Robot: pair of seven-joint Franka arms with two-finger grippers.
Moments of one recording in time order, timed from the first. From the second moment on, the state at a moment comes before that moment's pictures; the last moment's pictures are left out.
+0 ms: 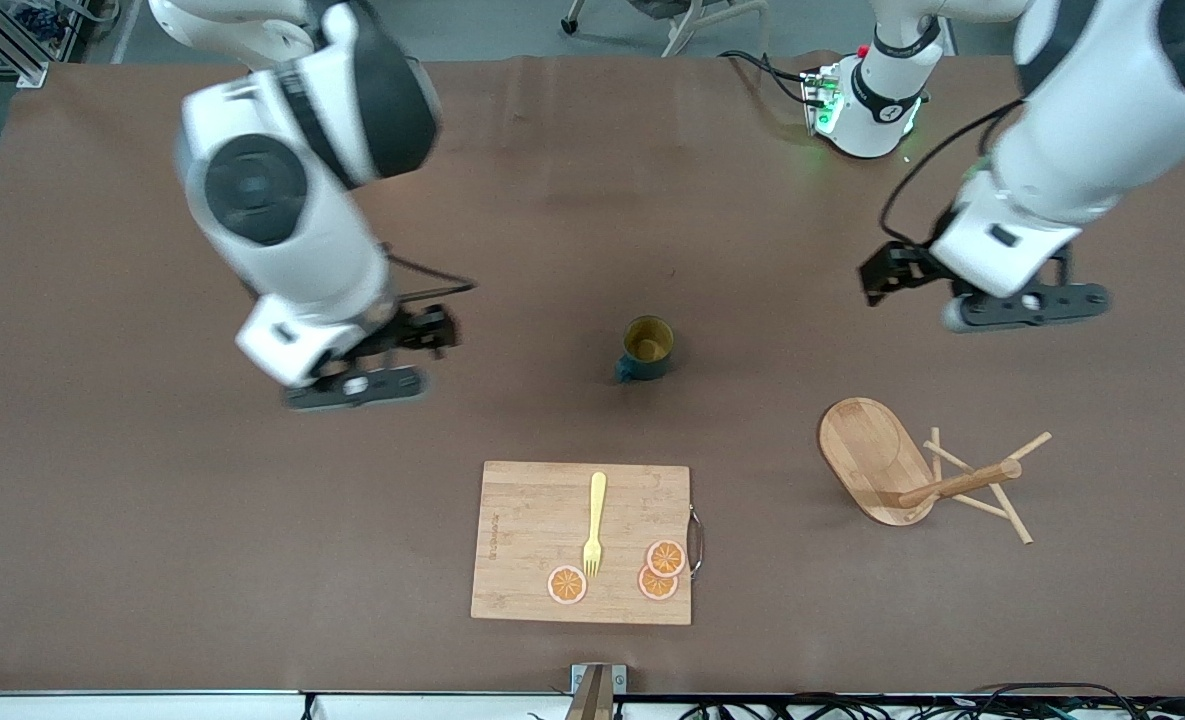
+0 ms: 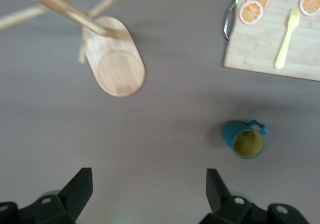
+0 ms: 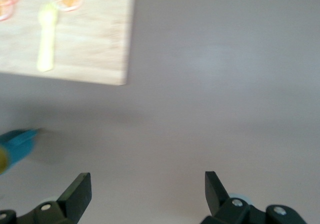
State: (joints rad) left arm -0.33 0.14 -0.07 -1.49 -0.02 1.61 -0.51; right arm 0.62 0.52 -0.34 -1.04 0.11 1.47 0.25
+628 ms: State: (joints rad) left arm -0.68 0.35 -0.07 -1.49 0.07 1.80 -1.13; right arm 0.57 0.48 -0.64 -1.05 0.11 1.42 0.09
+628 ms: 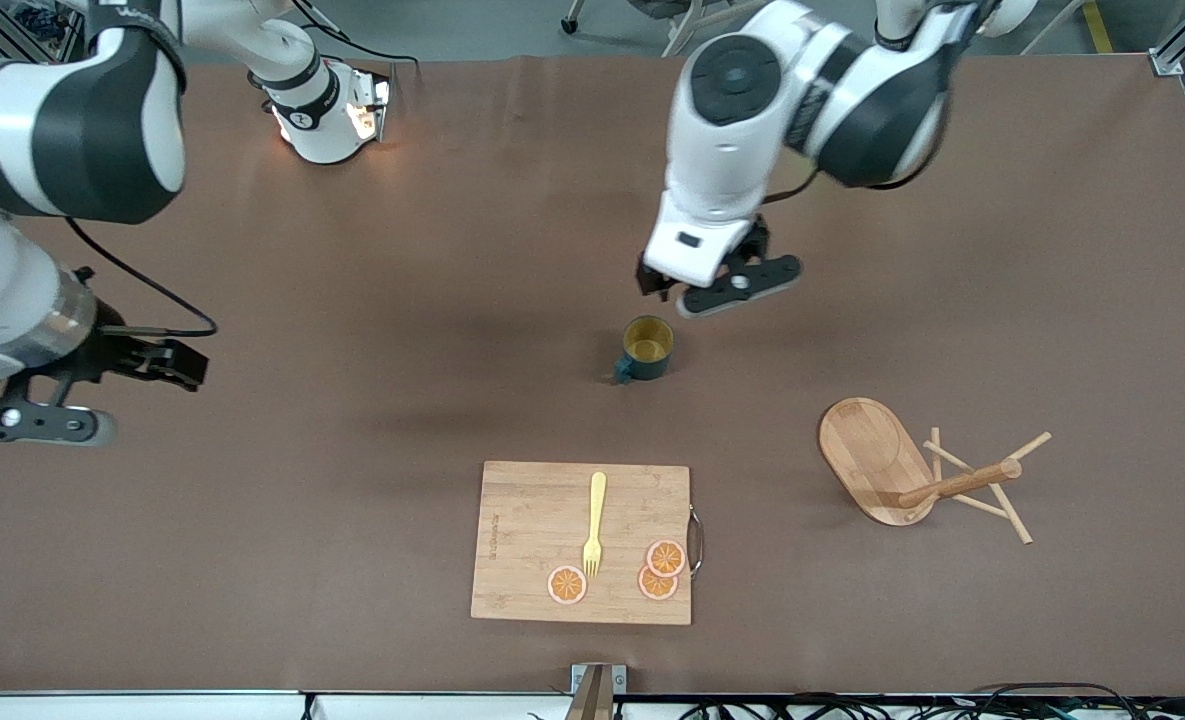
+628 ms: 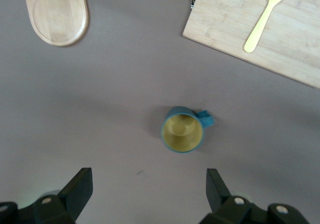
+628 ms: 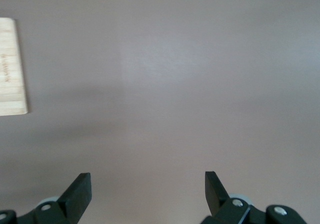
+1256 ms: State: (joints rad) left arm -0.81 0.59 -0.07 -1.32 0.09 2.02 -1.49; right arm 0.25 0.37 -0.44 -1.11 0.19 1.42 -0.01
